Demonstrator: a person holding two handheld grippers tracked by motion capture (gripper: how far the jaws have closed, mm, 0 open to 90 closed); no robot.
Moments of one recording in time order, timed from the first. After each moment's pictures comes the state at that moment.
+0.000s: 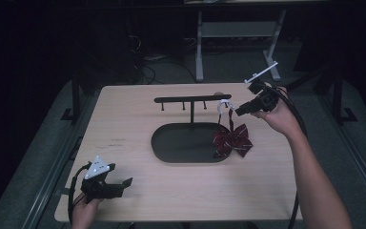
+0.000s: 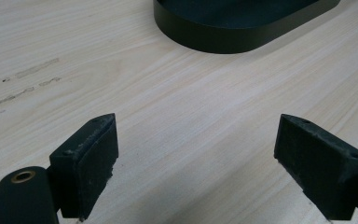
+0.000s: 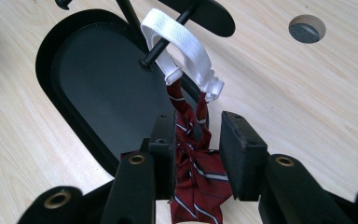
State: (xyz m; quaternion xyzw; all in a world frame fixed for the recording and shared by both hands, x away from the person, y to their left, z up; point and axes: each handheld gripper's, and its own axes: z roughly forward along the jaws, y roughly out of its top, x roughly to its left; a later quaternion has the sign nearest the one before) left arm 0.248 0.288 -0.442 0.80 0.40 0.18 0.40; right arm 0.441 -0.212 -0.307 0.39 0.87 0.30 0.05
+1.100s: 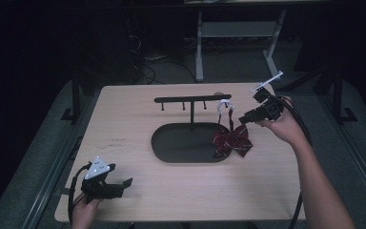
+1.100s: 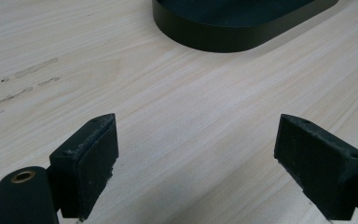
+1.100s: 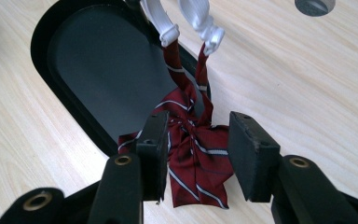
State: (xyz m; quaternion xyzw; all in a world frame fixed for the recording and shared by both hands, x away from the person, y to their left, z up) left arm 0.248 0.288 -0.442 0.80 0.40 0.18 0.40; right arm 0.427 -0.227 -0.328 0.40 0.86 0.30 0.03
